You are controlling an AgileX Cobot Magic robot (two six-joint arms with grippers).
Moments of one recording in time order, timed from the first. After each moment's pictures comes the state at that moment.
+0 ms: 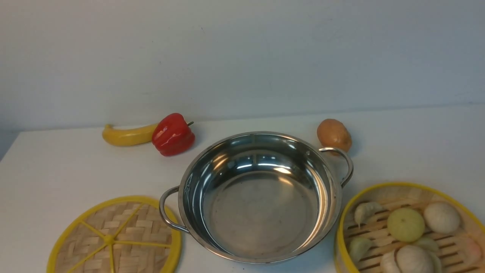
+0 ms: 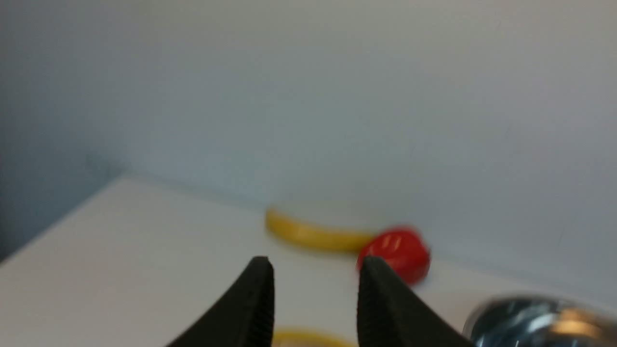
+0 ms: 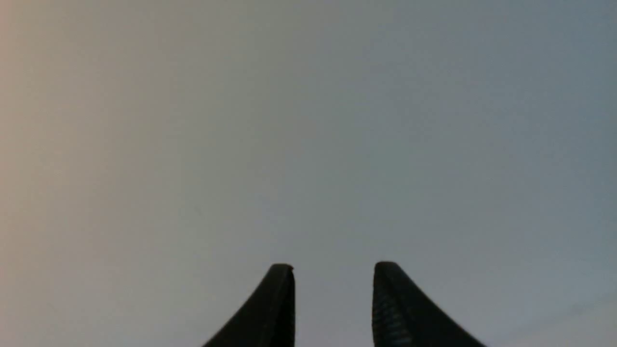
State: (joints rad) right arm -0.08 0.31 -0.55 0.03 0.48 0.46; left arm 0.14 0.28 -0.37 -0.01 0.35 -0.30
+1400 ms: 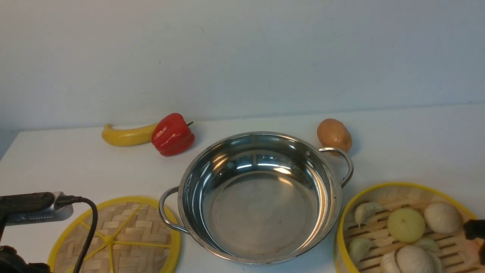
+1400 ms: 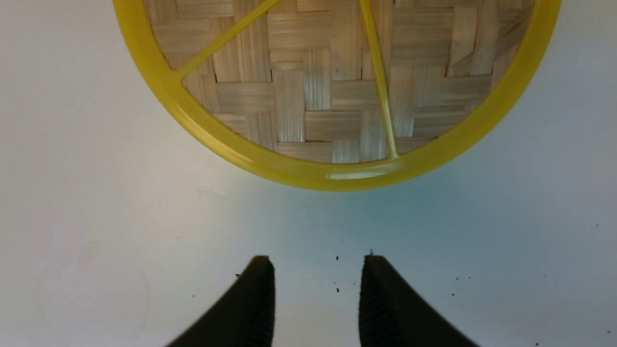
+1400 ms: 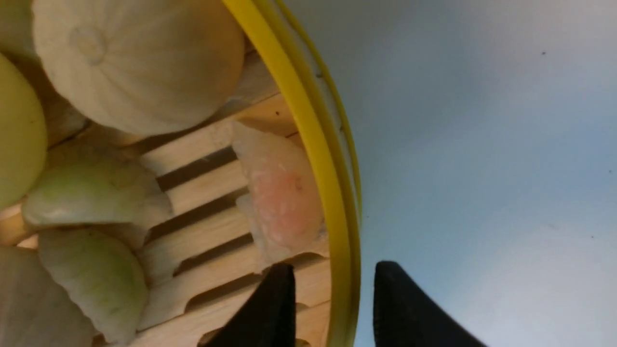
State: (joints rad) right arm -0.08 1.46 -0.70 0.11 0.84 0.06; left arm 0.14 0.99 -0.62 -0.15 0.96 0.11
